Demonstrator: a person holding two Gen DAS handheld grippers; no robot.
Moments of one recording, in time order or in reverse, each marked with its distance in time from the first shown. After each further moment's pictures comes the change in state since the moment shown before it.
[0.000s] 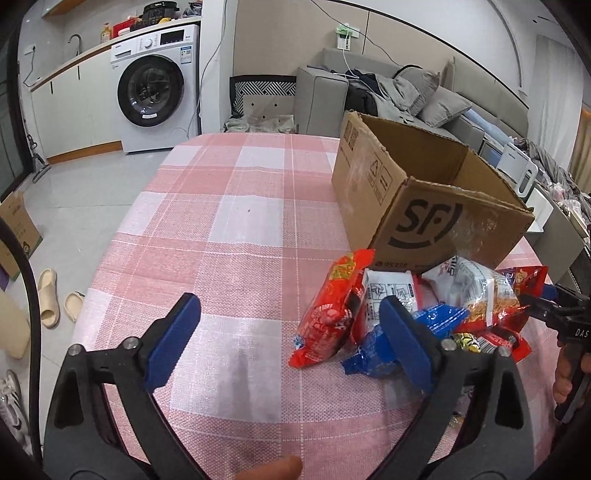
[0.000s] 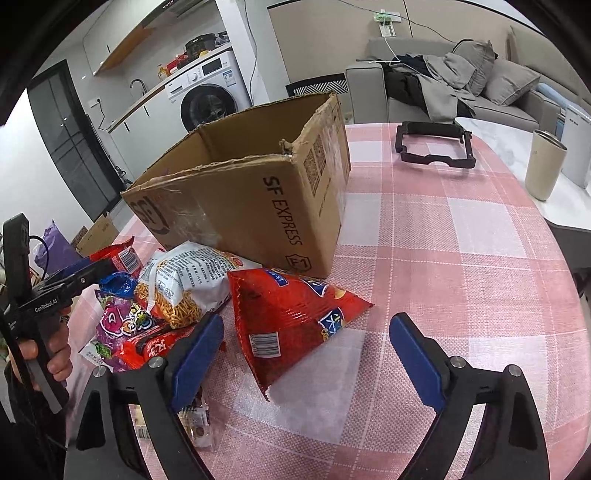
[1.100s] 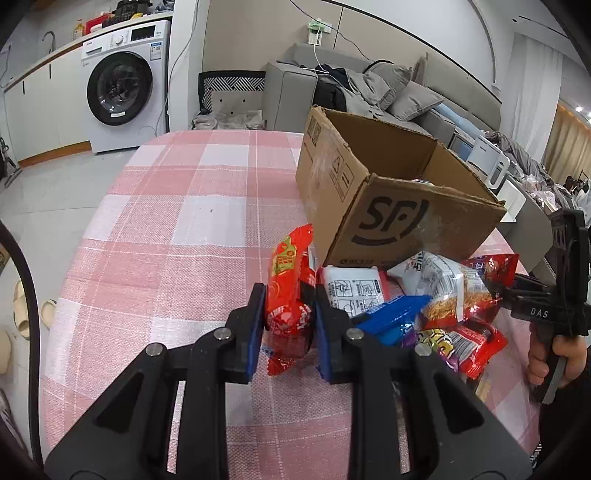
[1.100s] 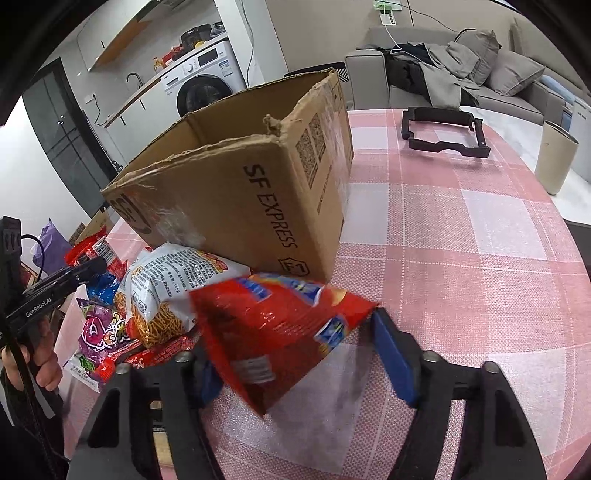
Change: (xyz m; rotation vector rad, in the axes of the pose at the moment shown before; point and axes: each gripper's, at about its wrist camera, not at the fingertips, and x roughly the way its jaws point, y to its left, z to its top) left arm 0.005 -0.007 0.002 0.038 0.012 -0.123; right arm 0.025 -0.007 0.007 0.017 0.035 0.012
